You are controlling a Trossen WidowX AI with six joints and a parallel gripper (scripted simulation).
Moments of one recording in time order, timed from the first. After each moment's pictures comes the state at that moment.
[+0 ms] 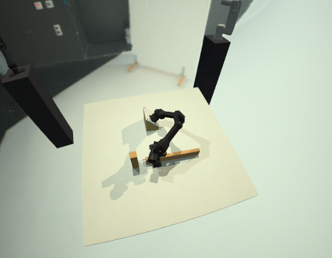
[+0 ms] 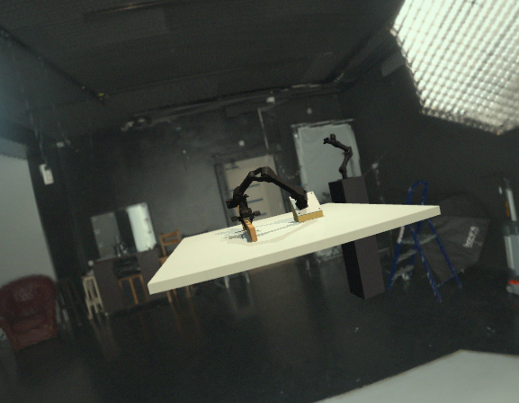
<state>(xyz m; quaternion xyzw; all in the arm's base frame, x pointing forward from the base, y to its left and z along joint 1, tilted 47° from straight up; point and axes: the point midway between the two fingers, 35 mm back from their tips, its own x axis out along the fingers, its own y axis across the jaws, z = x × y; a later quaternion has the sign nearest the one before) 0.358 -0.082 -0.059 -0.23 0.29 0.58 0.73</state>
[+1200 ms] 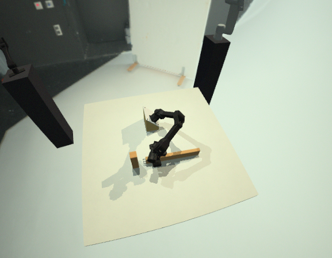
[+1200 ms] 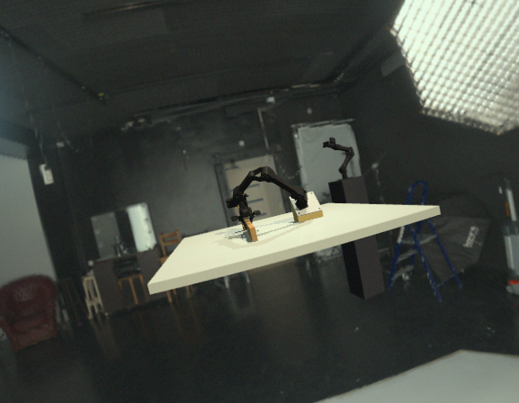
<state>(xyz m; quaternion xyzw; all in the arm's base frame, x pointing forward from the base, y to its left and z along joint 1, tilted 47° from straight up) 0.356 -0.083 -0.056 -0.23 0.29 0.58 0.72</state>
